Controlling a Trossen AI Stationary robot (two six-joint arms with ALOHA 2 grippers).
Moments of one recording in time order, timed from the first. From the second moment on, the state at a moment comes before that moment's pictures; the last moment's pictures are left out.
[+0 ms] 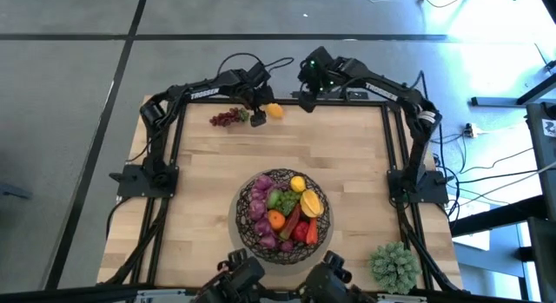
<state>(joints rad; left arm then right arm) 0.69 1.95 1.55 -0.69 0.07 0.37 -0.66 1.88 1.72 -0.81 -0.07 -0.17</state>
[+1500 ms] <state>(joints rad) 0.73 1.71 1.55 -0.73 0.06 0.21 -0.65 2.22 1.72 -0.49 0.00 -0.17</state>
